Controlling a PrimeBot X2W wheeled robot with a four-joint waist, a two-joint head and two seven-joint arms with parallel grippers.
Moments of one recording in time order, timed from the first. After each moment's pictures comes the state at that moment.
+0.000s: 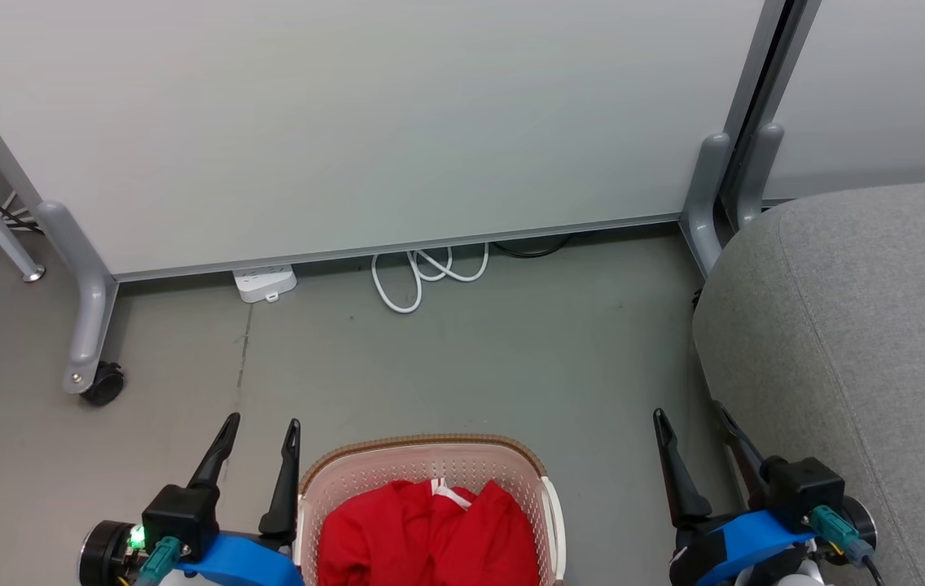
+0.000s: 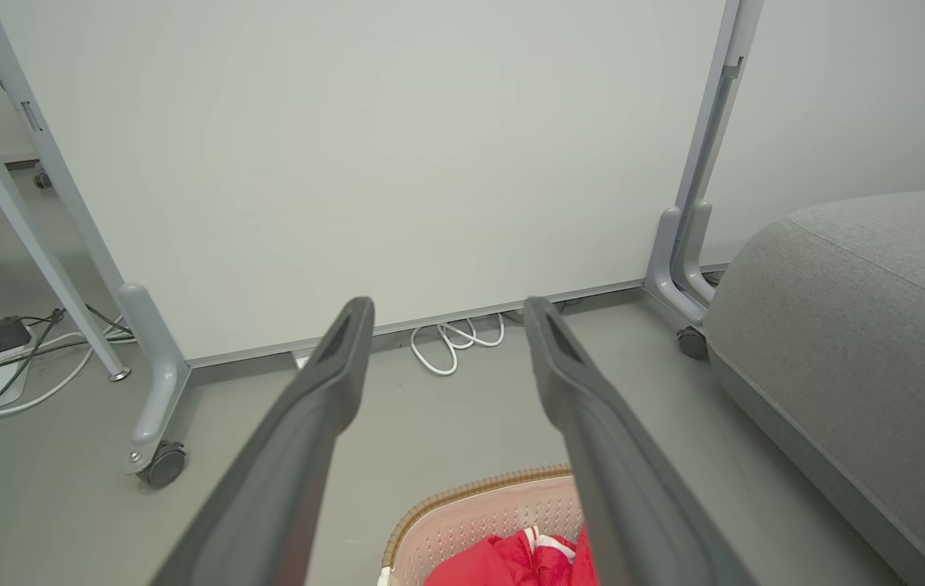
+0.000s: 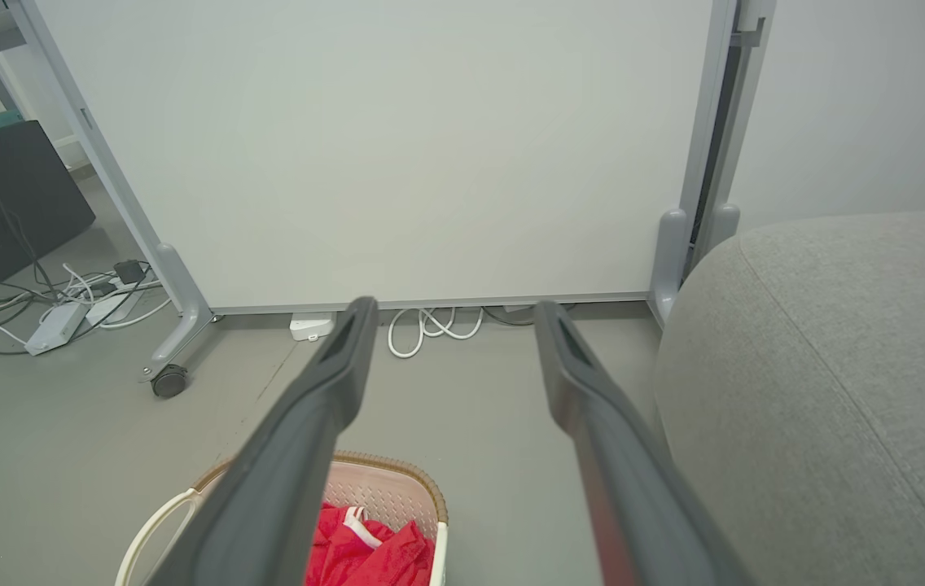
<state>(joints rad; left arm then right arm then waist) -0.14 0.05 -0.09 0.37 -0.06 -0.10 -0.26 -0.13 -0.05 0.10 0.41 0.09 0.13 -0.26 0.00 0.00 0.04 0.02</state>
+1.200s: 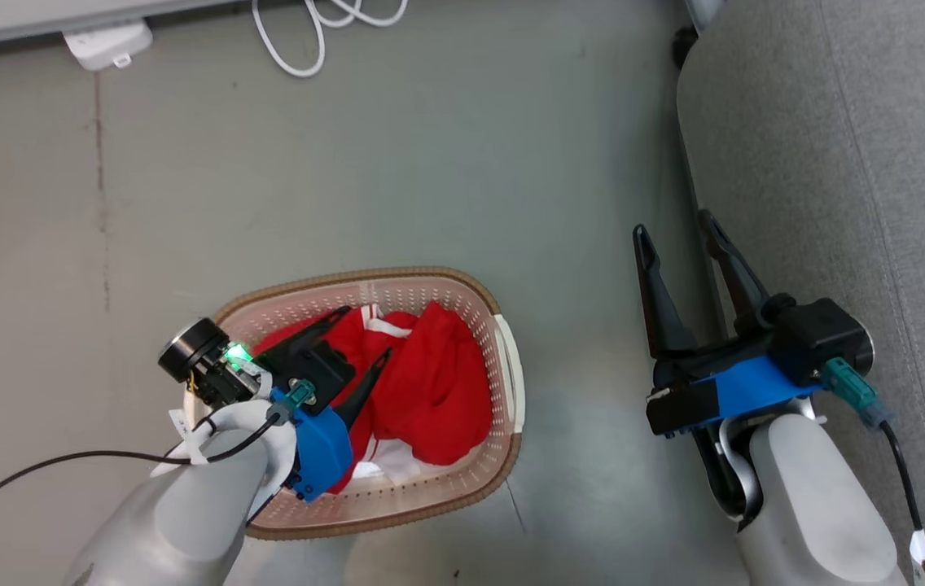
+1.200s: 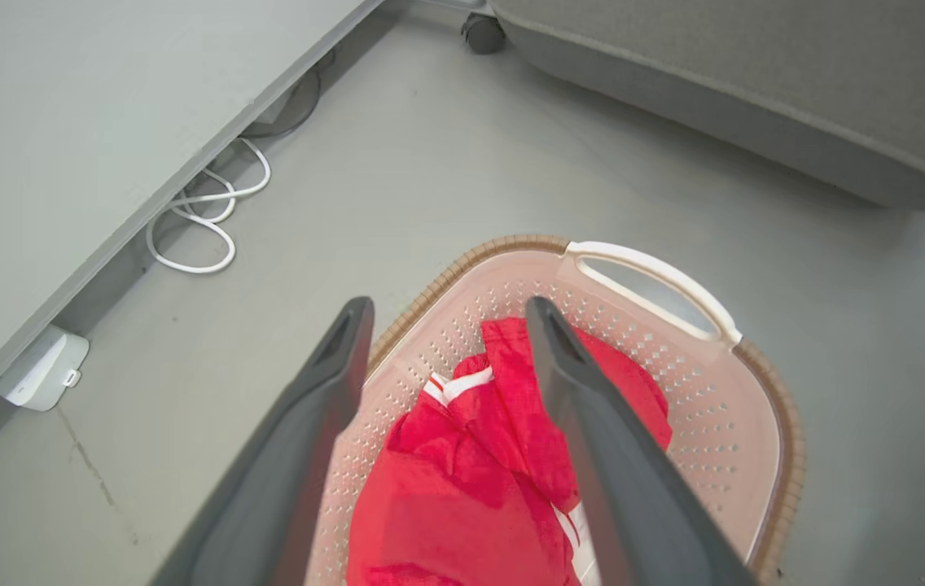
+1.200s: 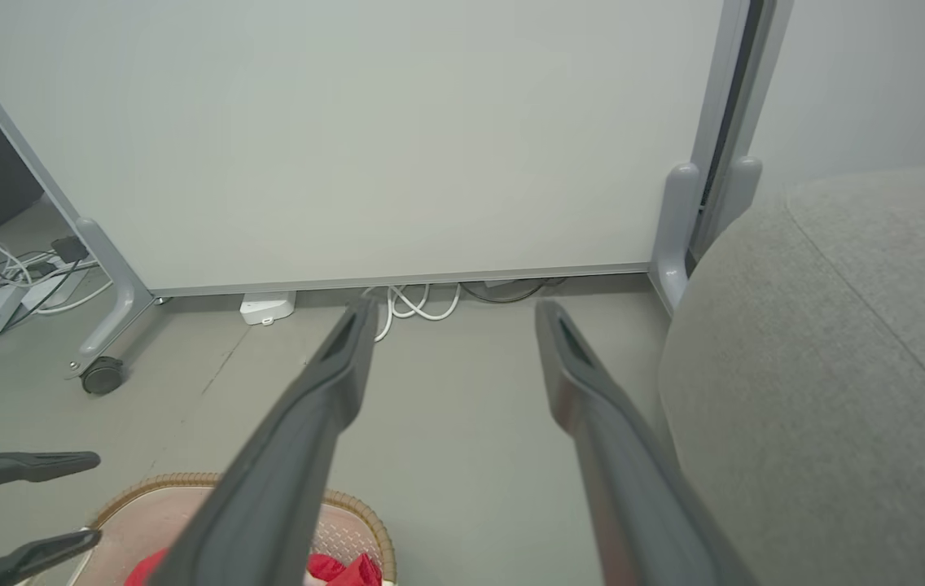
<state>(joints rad) -0.72 0.22 -0.75 0.83 -0.09 -0.13 -0.26 -0.41 -0.05 0.14 0.33 0.10 0.13 -0.26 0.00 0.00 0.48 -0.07</state>
